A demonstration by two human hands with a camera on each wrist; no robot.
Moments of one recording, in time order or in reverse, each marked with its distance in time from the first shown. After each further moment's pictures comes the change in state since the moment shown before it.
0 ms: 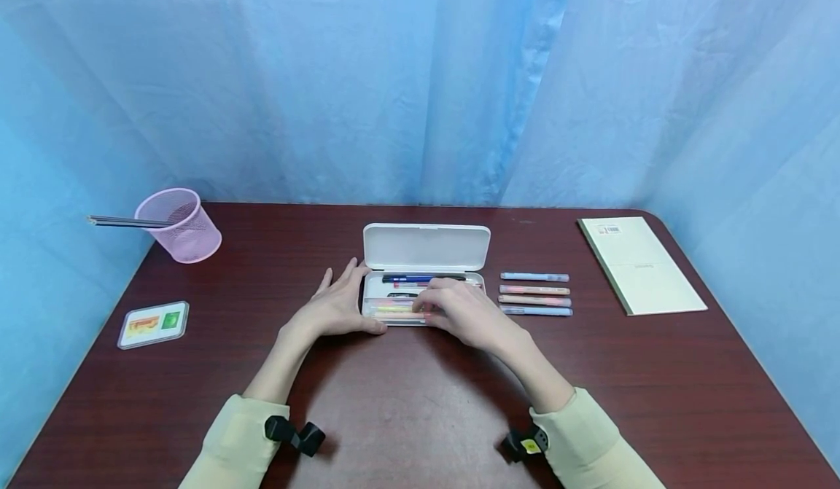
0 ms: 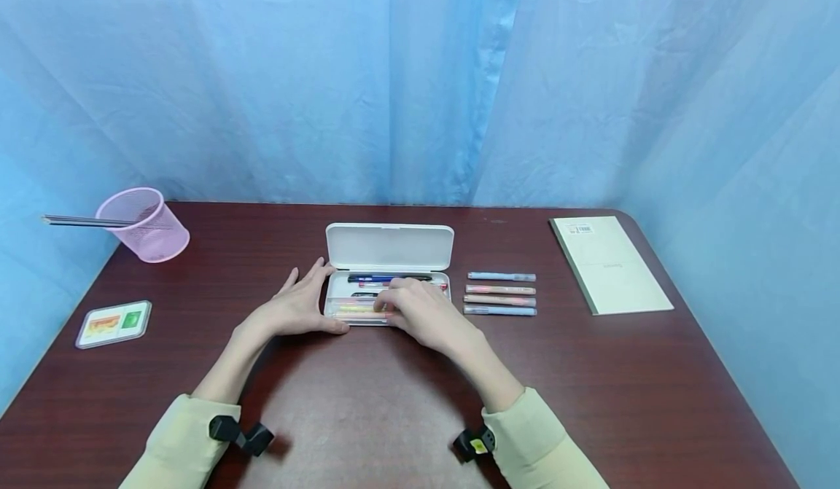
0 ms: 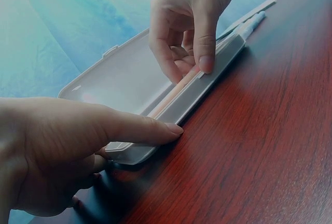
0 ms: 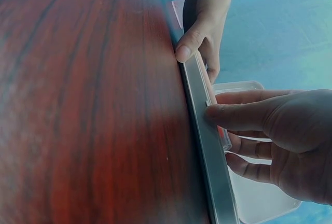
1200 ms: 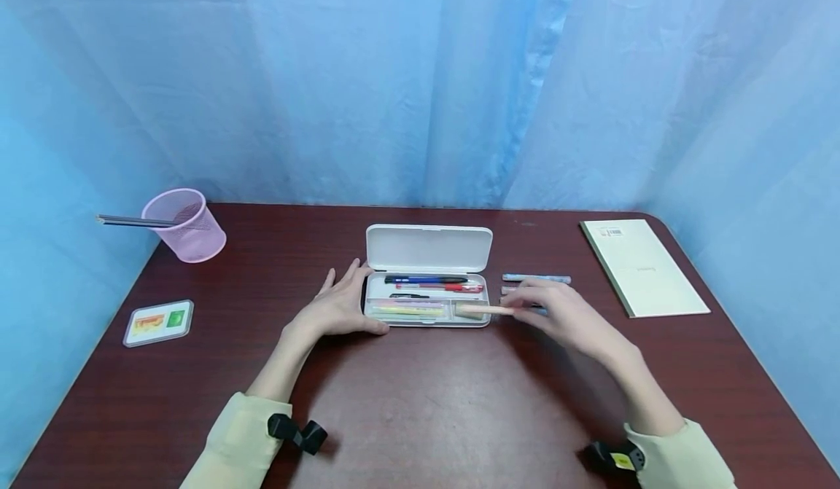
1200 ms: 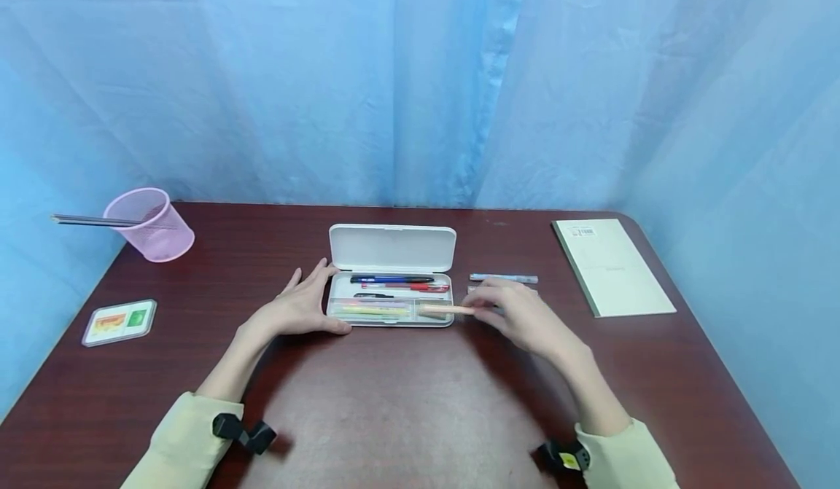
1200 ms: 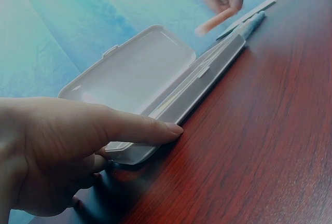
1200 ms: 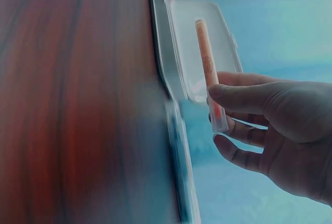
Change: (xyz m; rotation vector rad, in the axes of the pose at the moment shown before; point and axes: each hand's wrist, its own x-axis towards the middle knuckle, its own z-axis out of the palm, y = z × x) left_hand 0.000 -0.002 0.002 -0.006 -0.002 0.001; right_hand -0.087 0.076 -0.049 0.057 0.116 0.034
